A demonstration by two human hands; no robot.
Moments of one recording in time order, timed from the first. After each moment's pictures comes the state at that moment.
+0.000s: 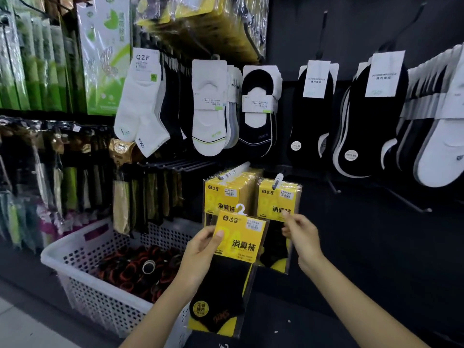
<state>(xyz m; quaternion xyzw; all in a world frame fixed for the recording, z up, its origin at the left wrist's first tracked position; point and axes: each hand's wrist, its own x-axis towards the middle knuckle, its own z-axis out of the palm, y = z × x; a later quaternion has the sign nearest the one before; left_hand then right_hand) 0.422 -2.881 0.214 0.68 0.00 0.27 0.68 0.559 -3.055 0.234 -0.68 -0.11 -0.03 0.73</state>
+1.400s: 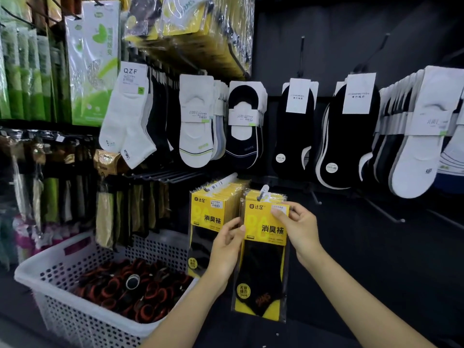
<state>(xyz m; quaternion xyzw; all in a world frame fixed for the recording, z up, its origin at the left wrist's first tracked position) 0.486 -2.934 0.232 0.66 0.04 0.24 0.71 0.555 -3.074 0.280 -0.63 -0.20 -0.07 0.75</state>
